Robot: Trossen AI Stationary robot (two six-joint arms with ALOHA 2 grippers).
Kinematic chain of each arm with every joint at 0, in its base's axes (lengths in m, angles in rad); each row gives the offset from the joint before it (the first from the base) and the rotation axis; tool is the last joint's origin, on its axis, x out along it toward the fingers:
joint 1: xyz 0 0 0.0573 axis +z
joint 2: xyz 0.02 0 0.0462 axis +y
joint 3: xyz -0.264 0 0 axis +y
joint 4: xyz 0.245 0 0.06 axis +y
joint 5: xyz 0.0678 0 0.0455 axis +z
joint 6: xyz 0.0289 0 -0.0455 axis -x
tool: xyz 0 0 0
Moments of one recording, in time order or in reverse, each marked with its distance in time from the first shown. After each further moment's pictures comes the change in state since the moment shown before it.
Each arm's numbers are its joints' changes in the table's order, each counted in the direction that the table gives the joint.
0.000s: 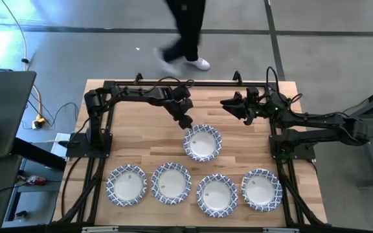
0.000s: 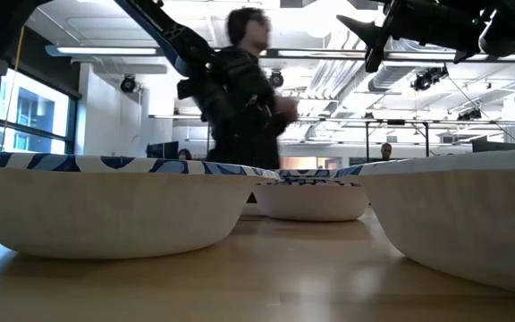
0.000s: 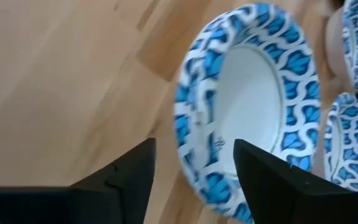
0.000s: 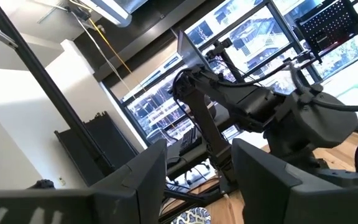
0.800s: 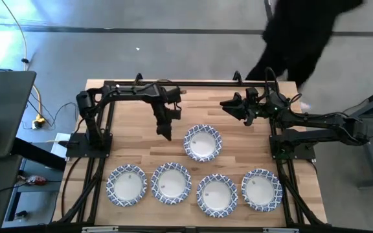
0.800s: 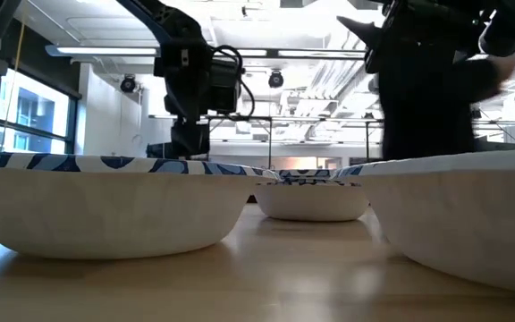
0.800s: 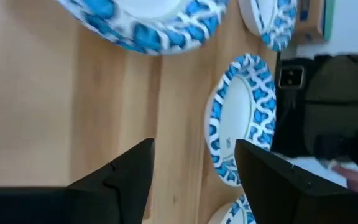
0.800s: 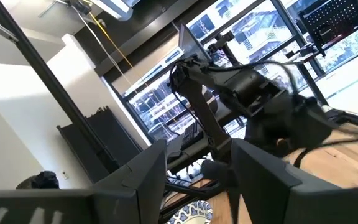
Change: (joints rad) left arm -0.002 -0.096 0.001 0.547 -0.271 -0.518; right arm 0.000 0.000 0.000 0.017 0.022 0.000
